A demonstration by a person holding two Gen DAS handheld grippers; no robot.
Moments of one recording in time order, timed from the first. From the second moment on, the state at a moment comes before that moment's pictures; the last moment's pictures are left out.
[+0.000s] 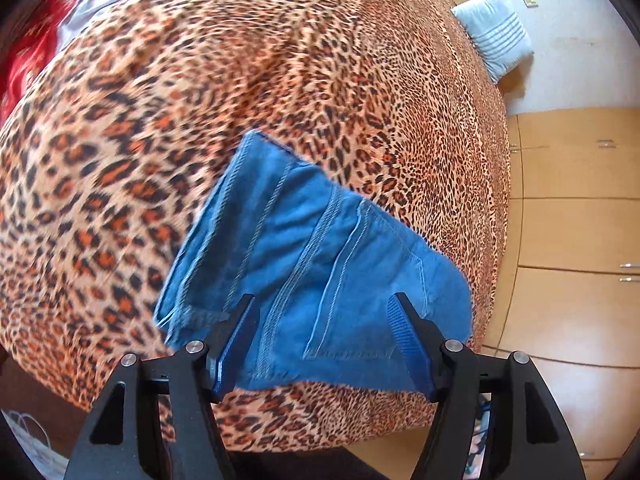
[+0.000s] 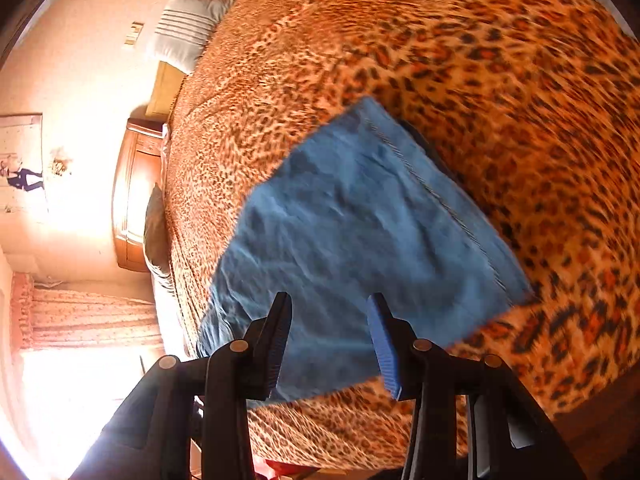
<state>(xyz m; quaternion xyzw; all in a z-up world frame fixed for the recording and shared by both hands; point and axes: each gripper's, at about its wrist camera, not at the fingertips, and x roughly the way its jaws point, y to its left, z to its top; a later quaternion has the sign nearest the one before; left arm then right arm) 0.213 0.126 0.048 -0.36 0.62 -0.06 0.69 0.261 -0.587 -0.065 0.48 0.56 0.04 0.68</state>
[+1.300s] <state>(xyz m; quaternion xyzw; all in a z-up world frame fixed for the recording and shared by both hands) 0.380 -0.369 0.008 0.08 0.71 -0.31 0.63 0.156 -0.687 -0.113 0.55 0.50 -0.09 0.66</state>
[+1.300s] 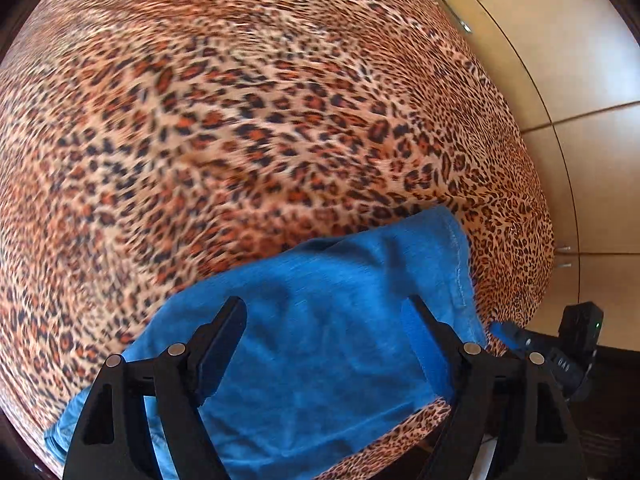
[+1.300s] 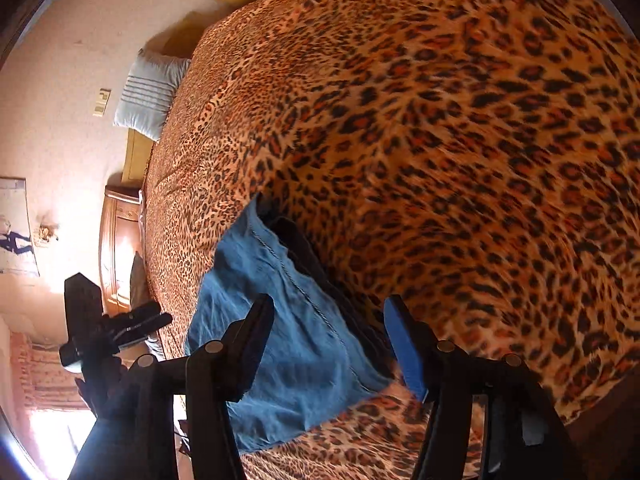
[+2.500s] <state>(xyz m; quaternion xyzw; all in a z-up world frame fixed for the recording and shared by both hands) 0.372 -0.572 -0.100 0.43 0.63 -0.50 0.40 0.098 -0.641 -0.148 0.68 0.38 -0.02 0.62</state>
